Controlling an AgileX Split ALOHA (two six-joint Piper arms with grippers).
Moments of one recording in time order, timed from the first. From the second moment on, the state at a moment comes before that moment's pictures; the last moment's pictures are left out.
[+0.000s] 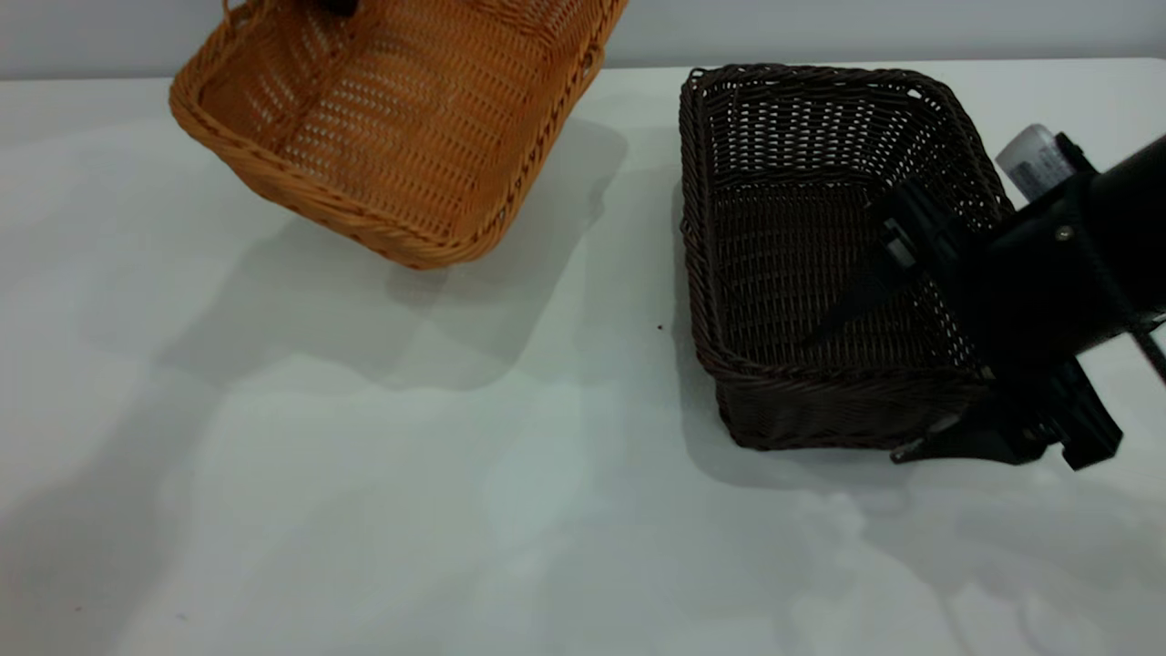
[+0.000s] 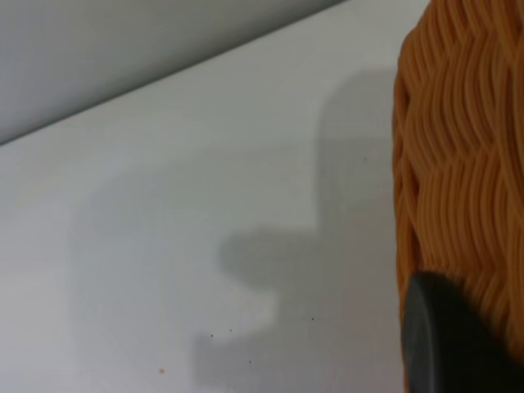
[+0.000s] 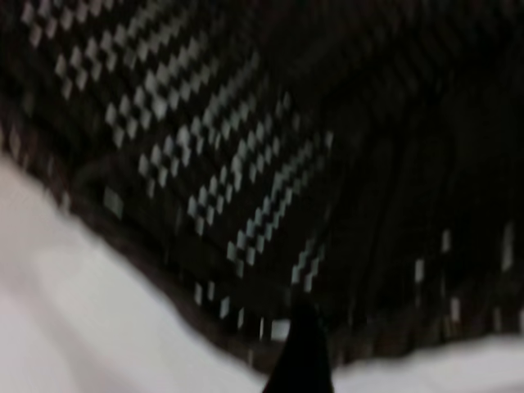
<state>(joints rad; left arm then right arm) -0.25 2.27 -1.66 -0.01 0.24 0.15 0.24 1.99 -0.60 1.78 0.43 -0.70</state>
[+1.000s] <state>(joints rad) -0.28 2.18 -1.67 -0.03 0.49 0.41 -0.29 1.96 -0.83 1.55 0.41 -1.00</state>
